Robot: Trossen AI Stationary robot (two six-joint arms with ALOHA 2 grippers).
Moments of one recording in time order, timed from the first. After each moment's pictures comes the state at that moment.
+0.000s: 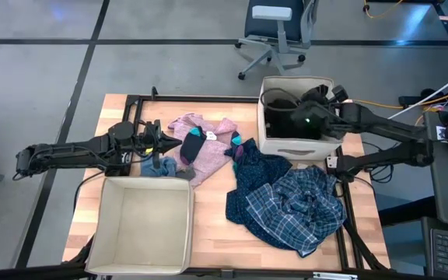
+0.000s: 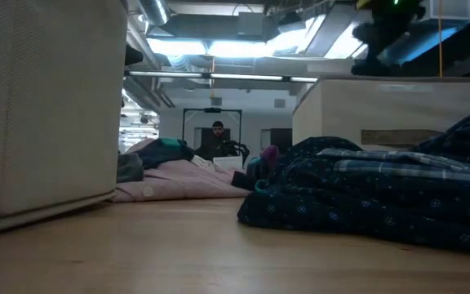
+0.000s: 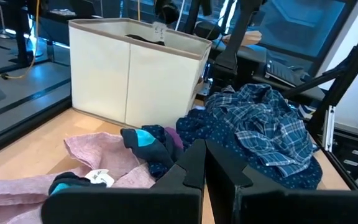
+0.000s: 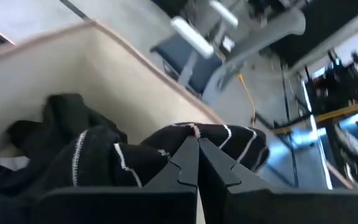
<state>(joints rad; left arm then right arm) 0.26 0.53 0.29 0.12 0.08 -0.20 -0.25 1.12 1.23 -1.14 0.99 0.32</state>
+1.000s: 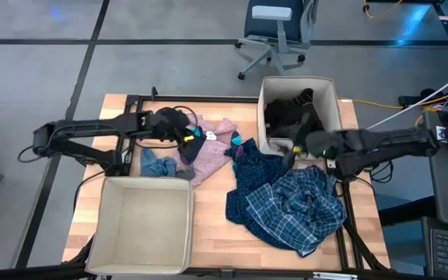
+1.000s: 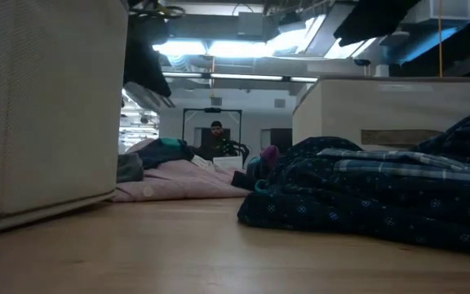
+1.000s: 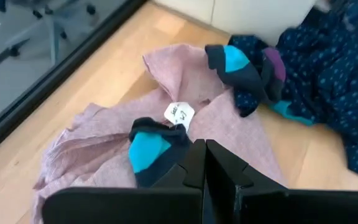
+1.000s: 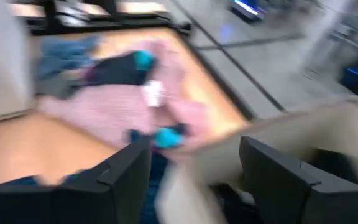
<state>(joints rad) 0.26 1.15 0.88 -0.51 -0.19 -0.21 0.14 0.96 0.94 -0.55 0.57 0.17</state>
